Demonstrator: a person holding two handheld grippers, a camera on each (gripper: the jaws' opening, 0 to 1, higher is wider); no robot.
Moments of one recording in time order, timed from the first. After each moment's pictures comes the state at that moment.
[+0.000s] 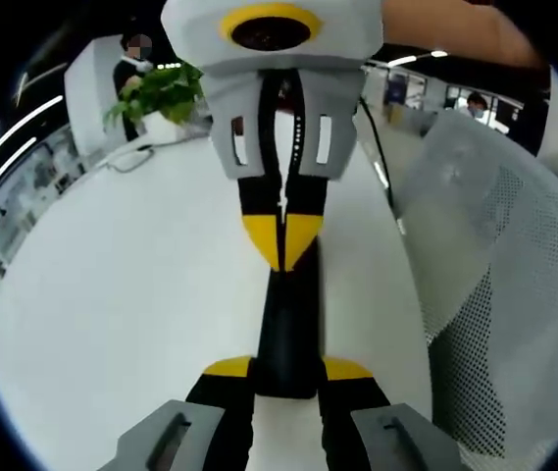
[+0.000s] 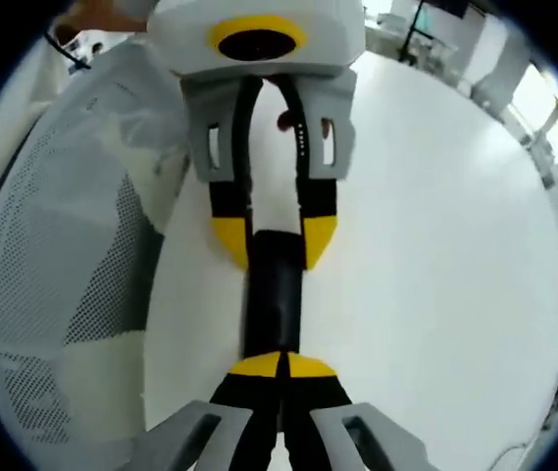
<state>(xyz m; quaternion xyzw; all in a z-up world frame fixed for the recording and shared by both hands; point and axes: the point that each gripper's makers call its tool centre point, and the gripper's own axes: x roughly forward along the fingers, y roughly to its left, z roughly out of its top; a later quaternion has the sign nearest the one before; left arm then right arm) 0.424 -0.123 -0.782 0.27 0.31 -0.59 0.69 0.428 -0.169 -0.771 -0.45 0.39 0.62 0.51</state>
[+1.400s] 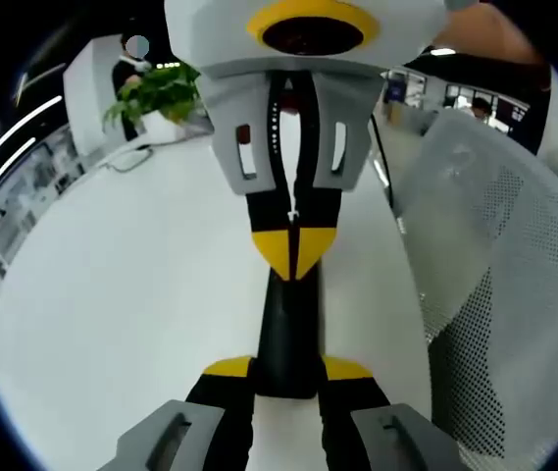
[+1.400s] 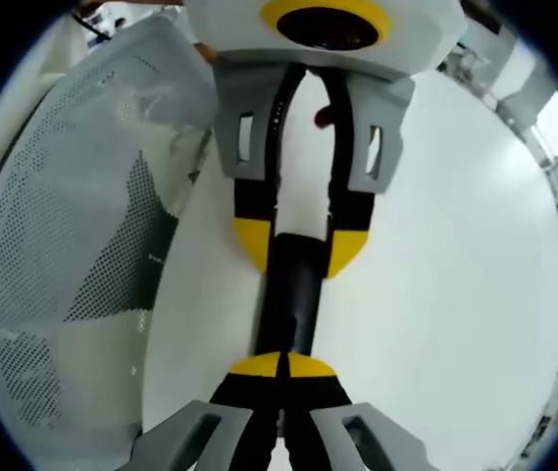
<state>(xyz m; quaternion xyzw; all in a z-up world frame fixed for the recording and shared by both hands) 0.423 -0.122 -0.782 0.27 0.31 -0.59 0.69 0.421 -0.165 -0.775 -0.49 0.38 0.63 0.47</state>
